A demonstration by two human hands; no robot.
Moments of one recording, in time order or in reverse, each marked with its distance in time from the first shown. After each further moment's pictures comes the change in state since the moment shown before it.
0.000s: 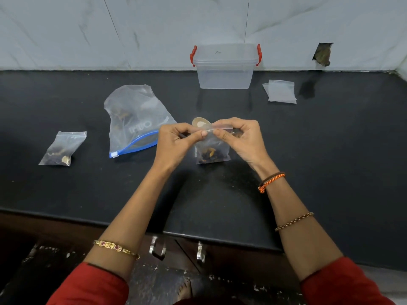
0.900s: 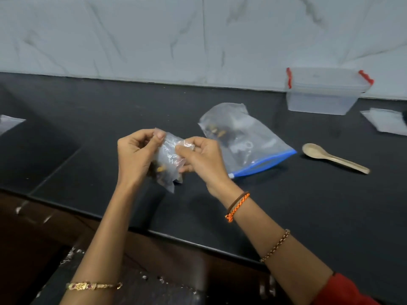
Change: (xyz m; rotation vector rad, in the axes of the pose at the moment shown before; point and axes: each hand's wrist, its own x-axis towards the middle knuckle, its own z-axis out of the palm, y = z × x) left_hand -0.008 -0.058 -0.290 0.002 0.388 -0.039; right_hand 0.049 -0.060 0.318 0.232 -0.124 0.352
